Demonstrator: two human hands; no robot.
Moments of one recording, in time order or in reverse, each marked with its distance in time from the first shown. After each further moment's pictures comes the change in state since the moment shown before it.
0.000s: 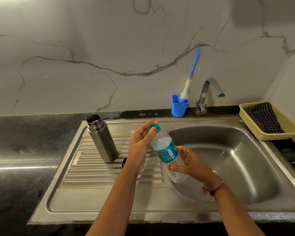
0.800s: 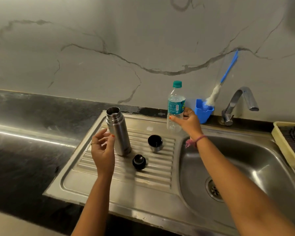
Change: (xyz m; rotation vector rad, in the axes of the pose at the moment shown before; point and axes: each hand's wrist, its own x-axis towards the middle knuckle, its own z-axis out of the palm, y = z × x) left_hand -0.020 -0.009 -0.116 0.297 0.716 0.445; right_hand 0.171 -0.056 -0.001 -0.116 0.305 -0.181
